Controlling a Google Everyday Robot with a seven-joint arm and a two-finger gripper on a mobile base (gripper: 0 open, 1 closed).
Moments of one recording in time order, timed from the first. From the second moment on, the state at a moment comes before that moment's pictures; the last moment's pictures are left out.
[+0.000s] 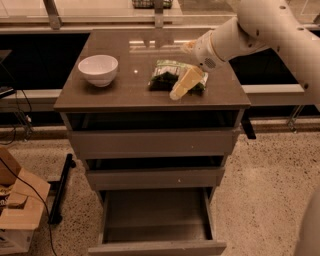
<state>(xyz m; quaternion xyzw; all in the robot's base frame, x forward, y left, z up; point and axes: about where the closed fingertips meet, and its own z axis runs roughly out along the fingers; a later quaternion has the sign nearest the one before) 0.697 -0.071 0.894 -0.60 0.69 0.13 0.39</state>
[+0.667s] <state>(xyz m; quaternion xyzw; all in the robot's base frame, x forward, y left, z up) 0.751 -0.081 0.854 -0.59 0.70 0.15 0.37</state>
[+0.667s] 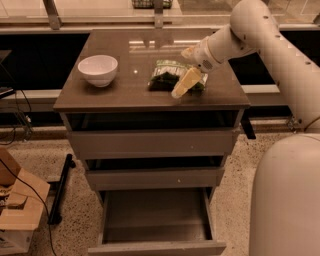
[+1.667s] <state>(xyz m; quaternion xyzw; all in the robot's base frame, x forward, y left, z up) 0.705 -0.109 0.874 -0.61 0.72 0.11 0.32</state>
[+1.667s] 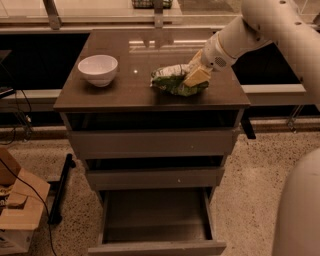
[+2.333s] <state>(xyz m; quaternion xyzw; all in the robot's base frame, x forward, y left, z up) 0.613 -0.084 0.923 -0.65 0.66 0.15 0.34</state>
